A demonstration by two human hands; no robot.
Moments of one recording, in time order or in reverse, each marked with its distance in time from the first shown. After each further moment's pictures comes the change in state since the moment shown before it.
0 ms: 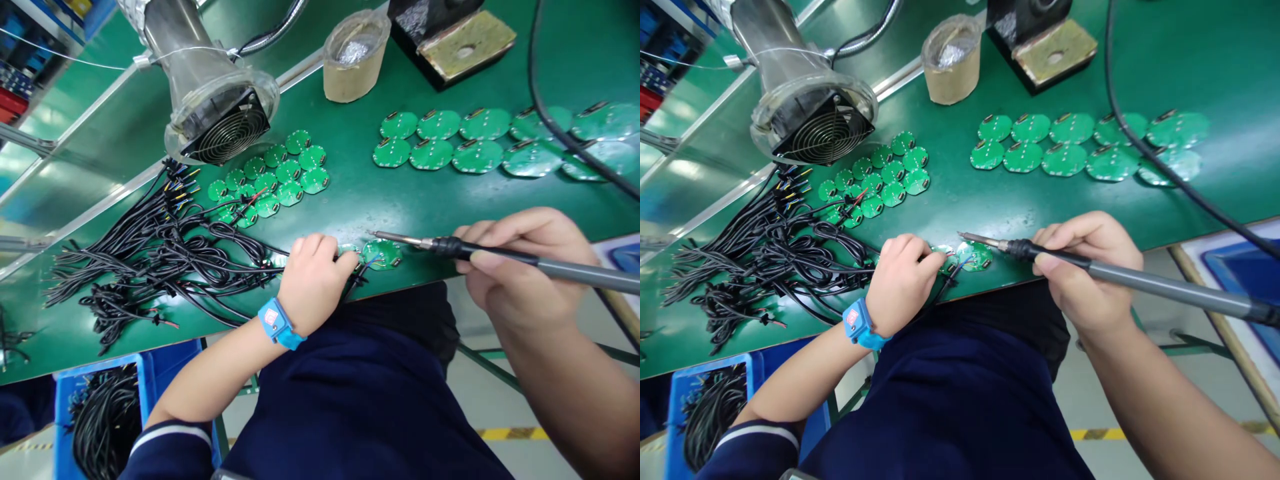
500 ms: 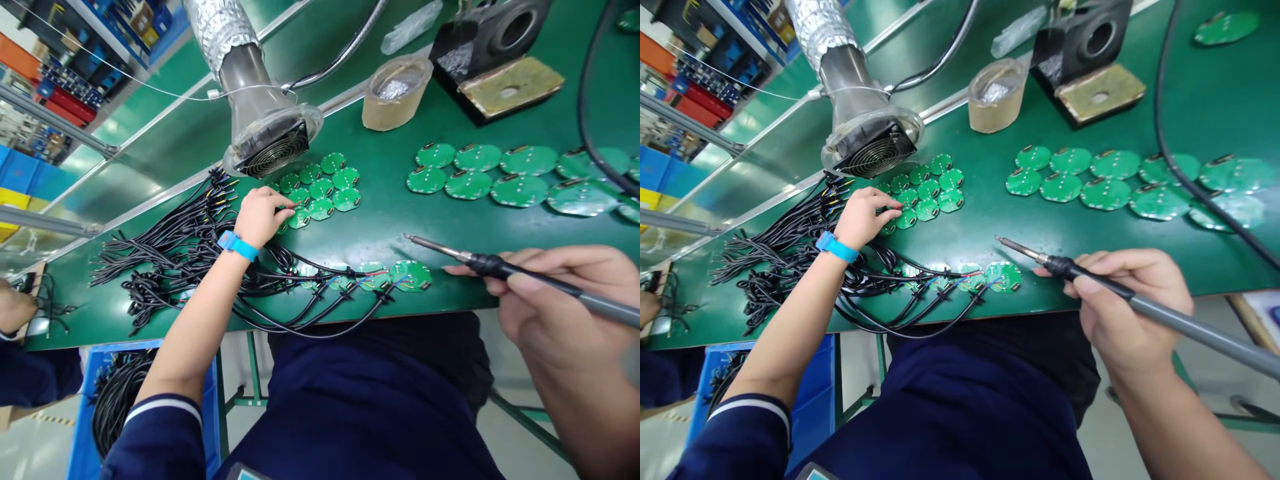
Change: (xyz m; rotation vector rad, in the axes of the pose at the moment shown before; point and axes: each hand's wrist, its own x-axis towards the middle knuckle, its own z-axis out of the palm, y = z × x) left_hand 0.026 -0.153 -0.016 -0.010 -0.014 -0.289; right_hand 0.002 0.001 0.006 0.003 0.140 0.065
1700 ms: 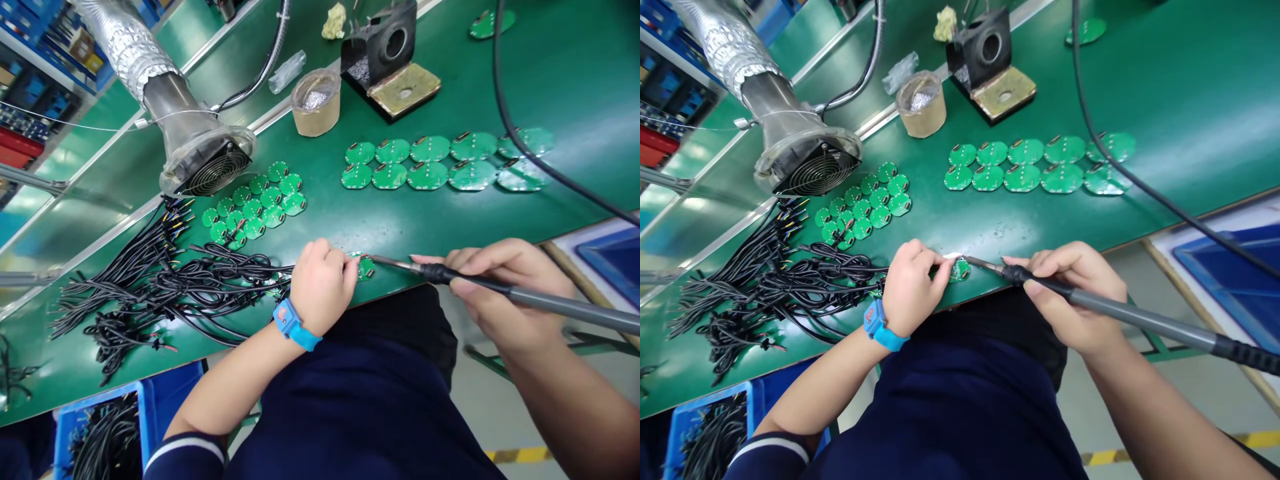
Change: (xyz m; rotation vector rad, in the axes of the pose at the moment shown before) left_hand -0.046 0.166 0.032 -0.228 0.067 0.113; right_hand -0.023 -0.006 -0.037 -0.115 -0.132 -0.072
